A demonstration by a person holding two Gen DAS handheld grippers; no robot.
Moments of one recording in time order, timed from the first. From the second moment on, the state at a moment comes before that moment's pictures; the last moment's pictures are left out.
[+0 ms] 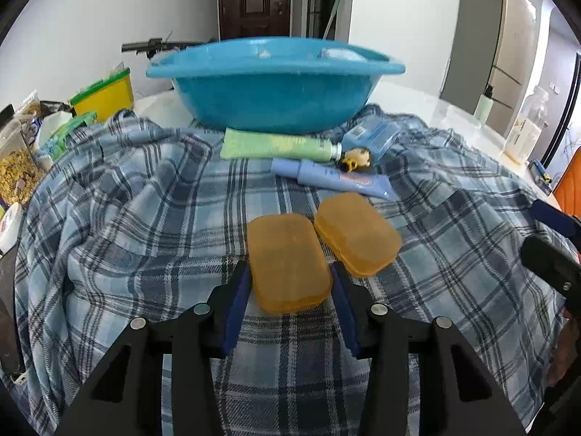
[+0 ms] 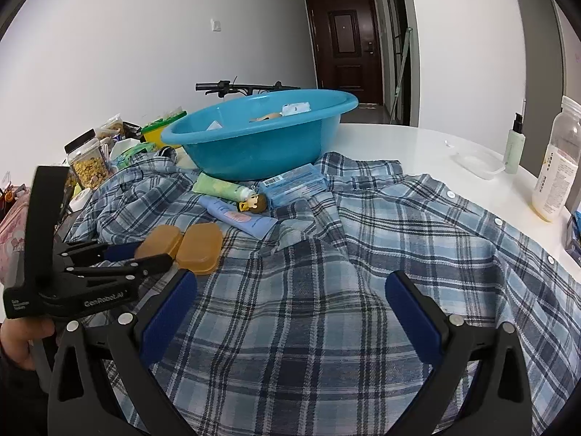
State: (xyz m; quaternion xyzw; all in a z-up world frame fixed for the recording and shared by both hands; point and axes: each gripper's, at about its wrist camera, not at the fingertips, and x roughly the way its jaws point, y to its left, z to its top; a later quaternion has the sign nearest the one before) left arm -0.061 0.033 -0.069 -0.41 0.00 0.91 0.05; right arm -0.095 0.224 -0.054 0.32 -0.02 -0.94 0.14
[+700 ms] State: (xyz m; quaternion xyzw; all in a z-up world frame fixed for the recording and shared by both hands) left arm -0.022 -0.004 -0.028 -0.33 -0.05 0.94 0.07; right arm -0.136 0.139 -0.063 0.37 0.06 -0.91 0.19
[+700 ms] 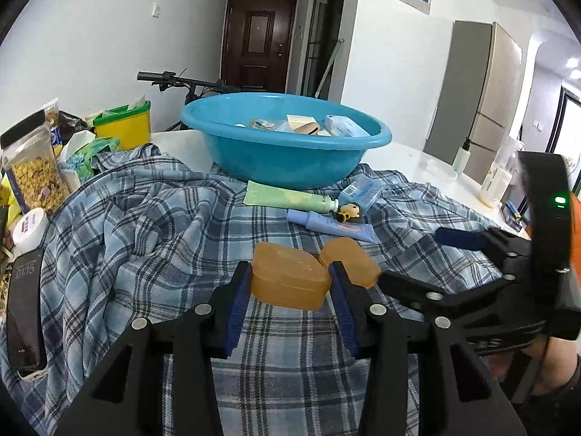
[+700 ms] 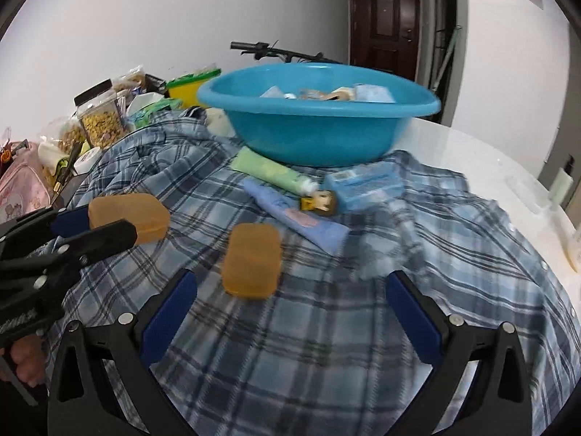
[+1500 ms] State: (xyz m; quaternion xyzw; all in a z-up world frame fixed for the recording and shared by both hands) left arm -0.018 -0.020 -0.031 -0.33 -0.06 0.94 0.07; right arm -0.146 0.118 -0.074 0.40 0.08 -0.89 0.22
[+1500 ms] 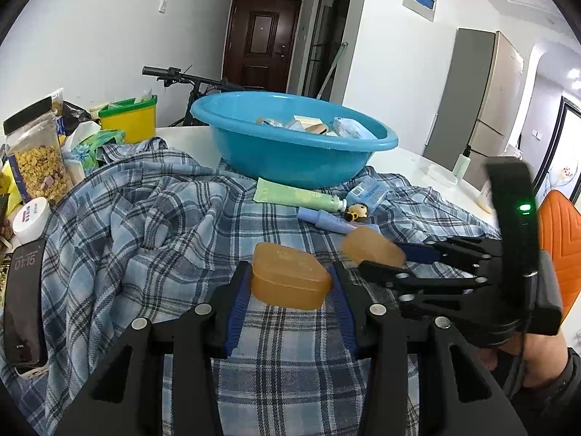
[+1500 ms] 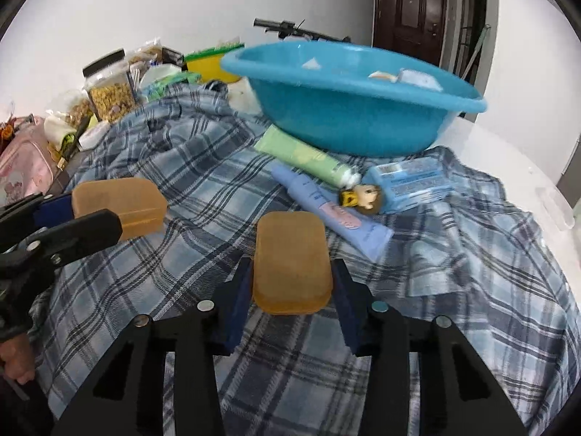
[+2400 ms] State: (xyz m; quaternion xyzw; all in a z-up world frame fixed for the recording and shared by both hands) left arm -0.087 -0.018 0.095 -0.26 -0.05 0.96 0.06; right arm -0.186 0.165 0.068 0.28 0.04 -0.93 0.22
